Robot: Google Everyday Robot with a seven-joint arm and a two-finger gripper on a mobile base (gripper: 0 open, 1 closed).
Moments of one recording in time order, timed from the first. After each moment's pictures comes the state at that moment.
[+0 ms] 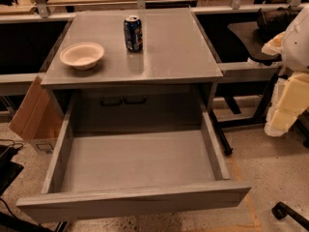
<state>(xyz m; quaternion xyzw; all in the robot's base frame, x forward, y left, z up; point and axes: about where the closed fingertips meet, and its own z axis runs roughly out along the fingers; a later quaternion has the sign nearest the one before) 0.438 -0.217 0.977 -0.60 0.78 -0.04 0.16</state>
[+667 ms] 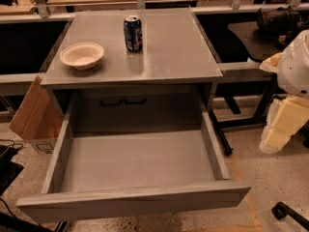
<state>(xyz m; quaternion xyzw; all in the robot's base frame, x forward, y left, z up) 0.429 -0.216 0.947 -0.60 0.78 -0.03 0.16</state>
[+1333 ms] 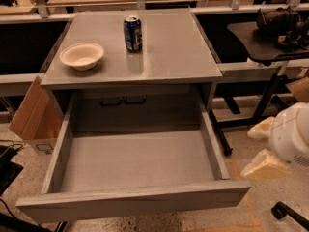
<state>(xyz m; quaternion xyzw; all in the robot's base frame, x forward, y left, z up) 0.385 -0.214 0.858 -0.56 0.80 -0.03 0.20</state>
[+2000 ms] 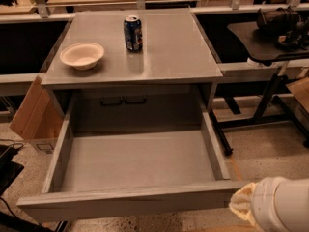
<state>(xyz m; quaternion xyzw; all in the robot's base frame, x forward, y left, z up) 0.329 -0.198 0.741 -0.54 0.81 0.00 0.22</state>
